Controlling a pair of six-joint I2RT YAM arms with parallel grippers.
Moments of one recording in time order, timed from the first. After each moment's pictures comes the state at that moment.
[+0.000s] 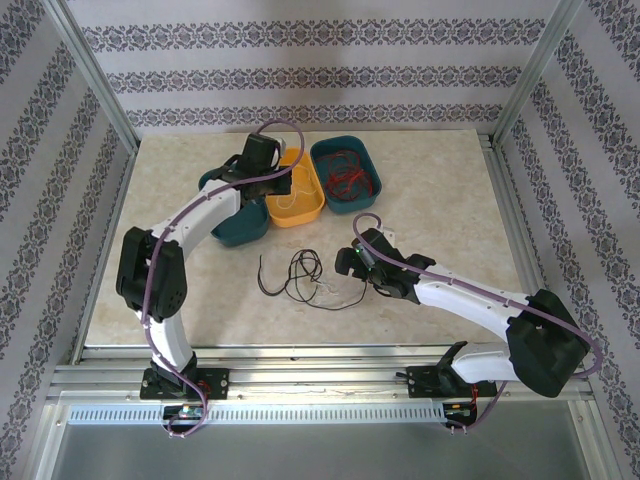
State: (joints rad) left arm -0.37 1.83 1.52 -0.48 0.02 -0.34; right arm 0.74 1.30 0.73 -0.37 0.20 0.89
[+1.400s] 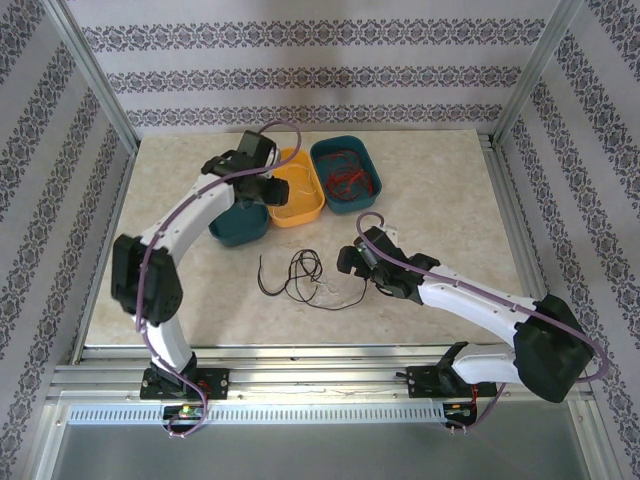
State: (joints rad) left arm -0.36 1.74 1.57 -0.82 0.03 -0.23; right arm 0.73 1.27 0.74 -0.41 0.22 0.88
